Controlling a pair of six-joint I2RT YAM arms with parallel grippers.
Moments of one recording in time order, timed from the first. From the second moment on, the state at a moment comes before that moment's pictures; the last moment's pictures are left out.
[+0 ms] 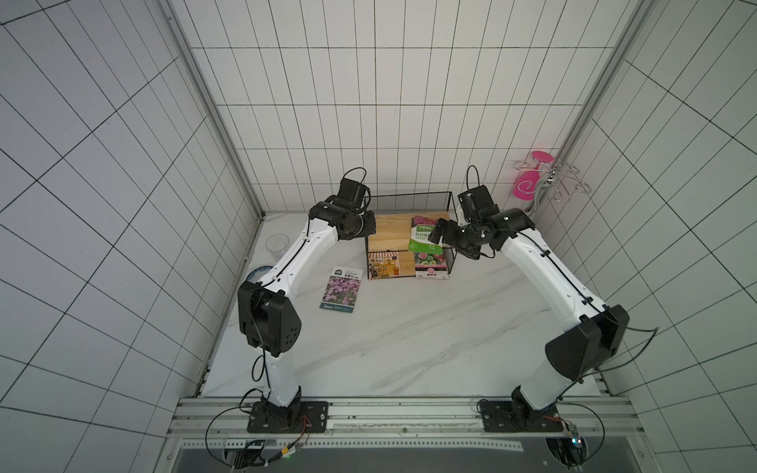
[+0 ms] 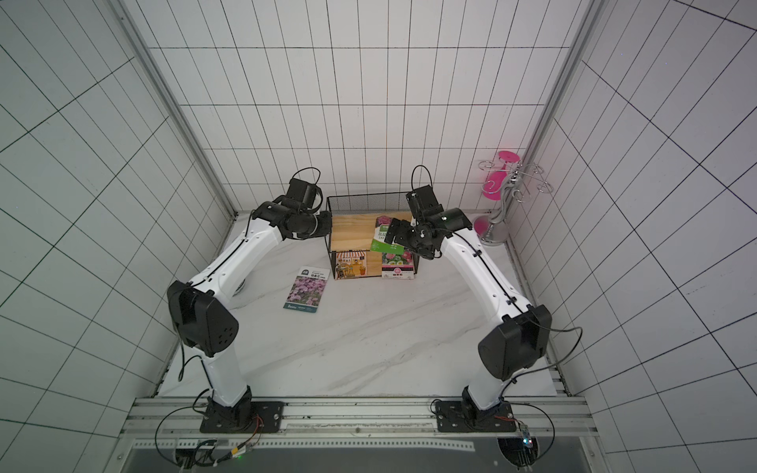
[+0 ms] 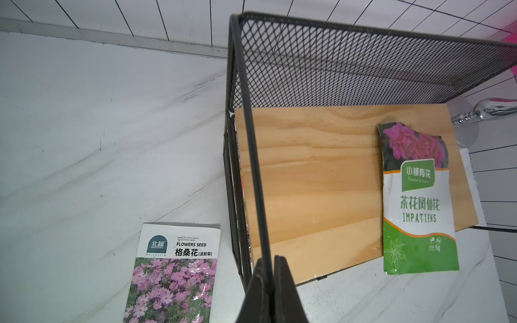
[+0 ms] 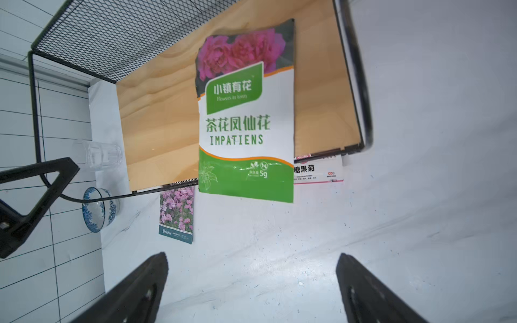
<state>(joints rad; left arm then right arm) -0.40 1.87 1.88 -0.88 0.04 -0.43 0.52 1.62 1.67 -1.00 -0.12 0.69</state>
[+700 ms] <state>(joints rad) -0.40 1.87 1.88 -0.87 0.04 -0.42 0.40 1.63 1.31 -0.43 -0.28 0.86</state>
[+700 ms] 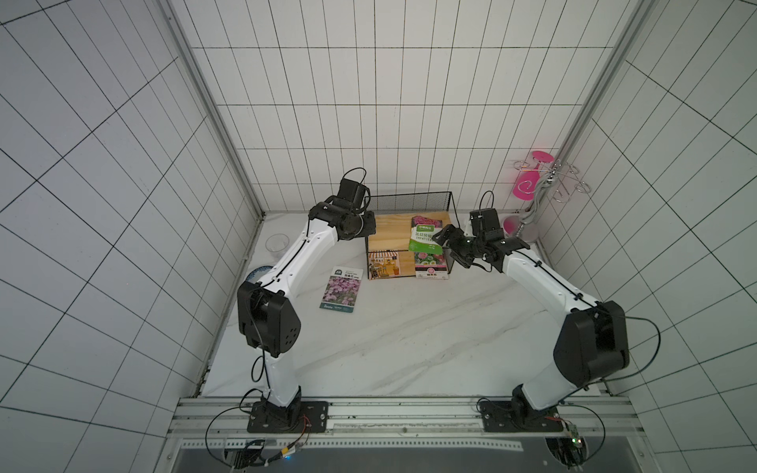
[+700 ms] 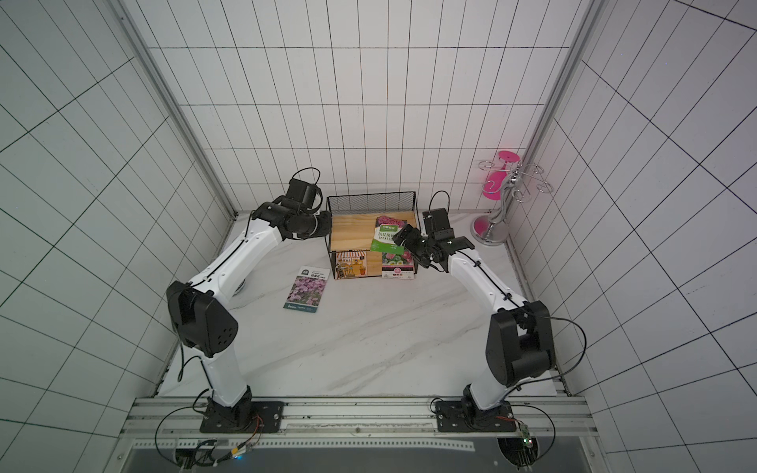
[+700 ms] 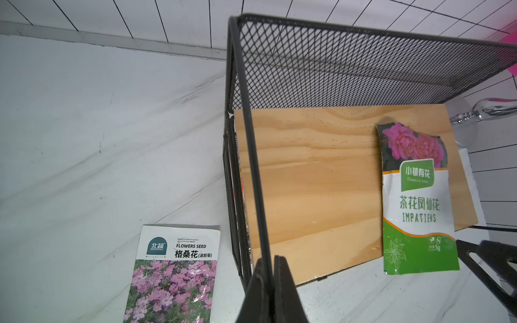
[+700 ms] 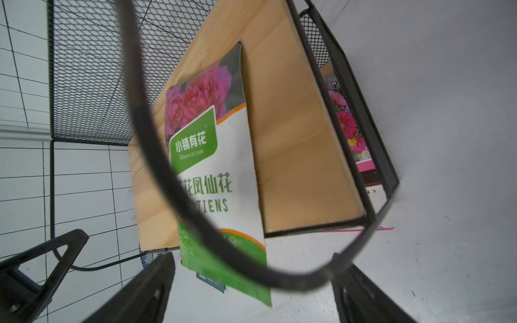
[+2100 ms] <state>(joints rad) -0.38 1.87 1.88 -0.87 0.04 -0.41 0.40 1.62 1.31 -0.39 -0.37 0.87</state>
